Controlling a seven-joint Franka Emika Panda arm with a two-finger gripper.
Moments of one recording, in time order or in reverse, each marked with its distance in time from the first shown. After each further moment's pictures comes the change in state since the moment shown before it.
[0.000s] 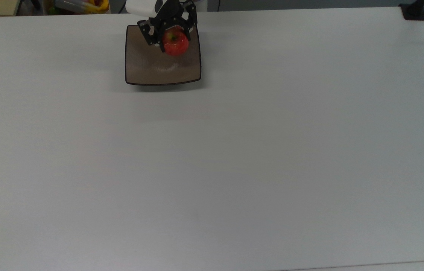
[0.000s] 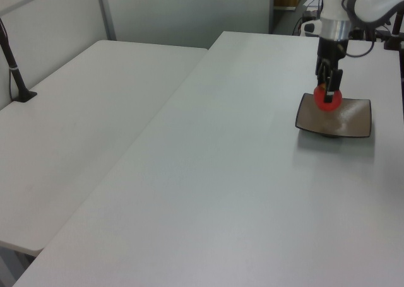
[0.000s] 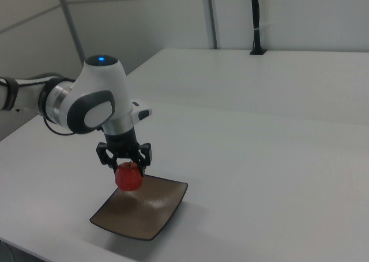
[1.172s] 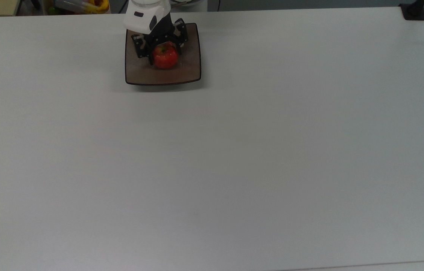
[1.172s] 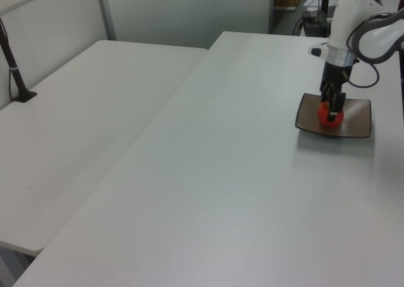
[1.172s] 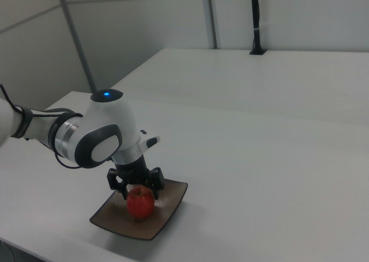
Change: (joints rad) arm -0.037 0.039 -0.003 -0.173 -0.057 0.254 -0.011
